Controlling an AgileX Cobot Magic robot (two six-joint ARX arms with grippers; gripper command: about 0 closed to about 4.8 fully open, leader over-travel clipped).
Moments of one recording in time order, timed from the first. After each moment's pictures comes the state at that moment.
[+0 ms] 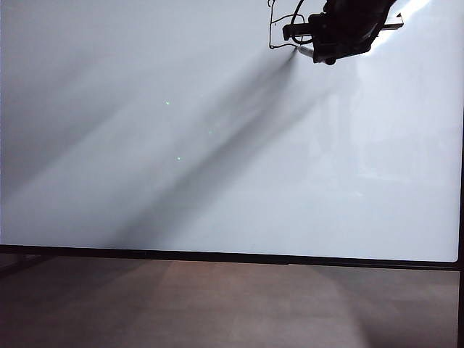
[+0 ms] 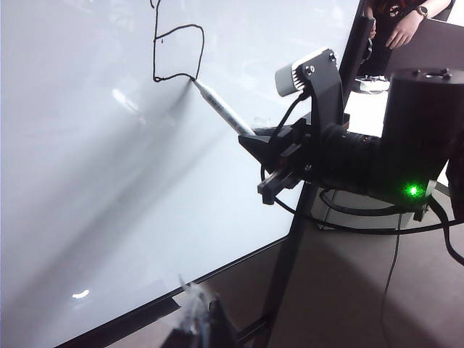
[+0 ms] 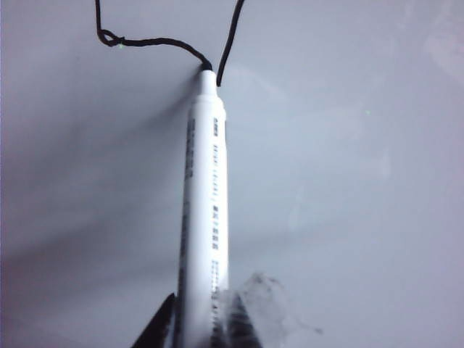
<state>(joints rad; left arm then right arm) -0.55 0.95 1.02 -0.13 0.19 -0.06 0.40 1.59 1.22 0.24 0.26 -0.09</state>
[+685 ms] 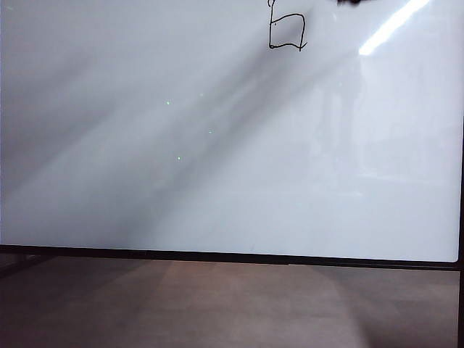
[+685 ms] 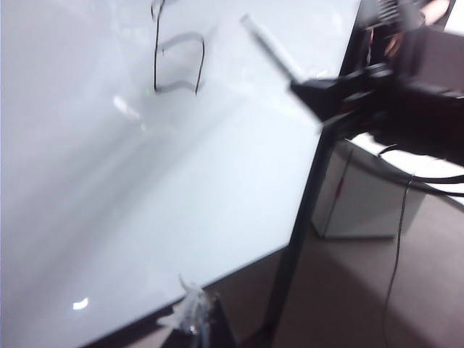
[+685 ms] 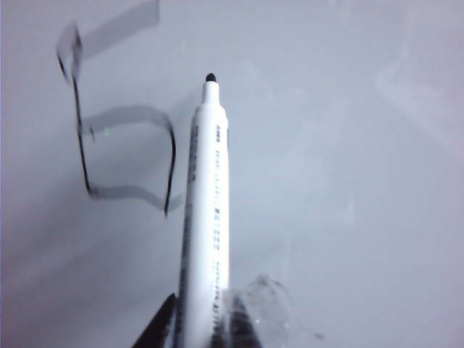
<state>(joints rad) -0.55 0.95 1.02 -0.10 0.19 -0.06 0.39 1.39 1.22 0.22 0.29 -0.05</state>
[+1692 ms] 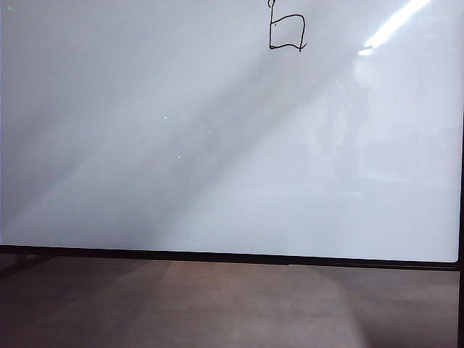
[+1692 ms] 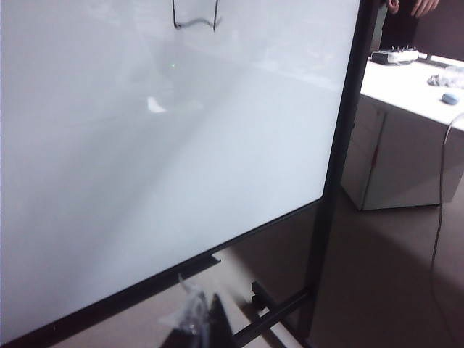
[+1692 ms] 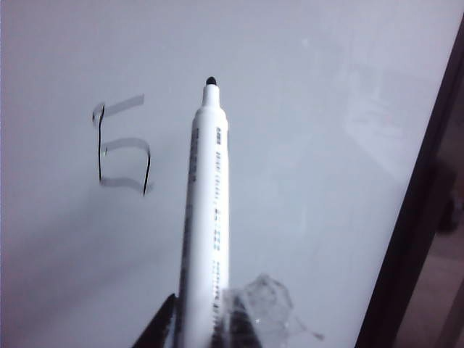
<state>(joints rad) -0.55 0.63 0.64 -0.06 0.13 0.06 0.39 0.73 0.99 -0.13 0.29 -0.11</state>
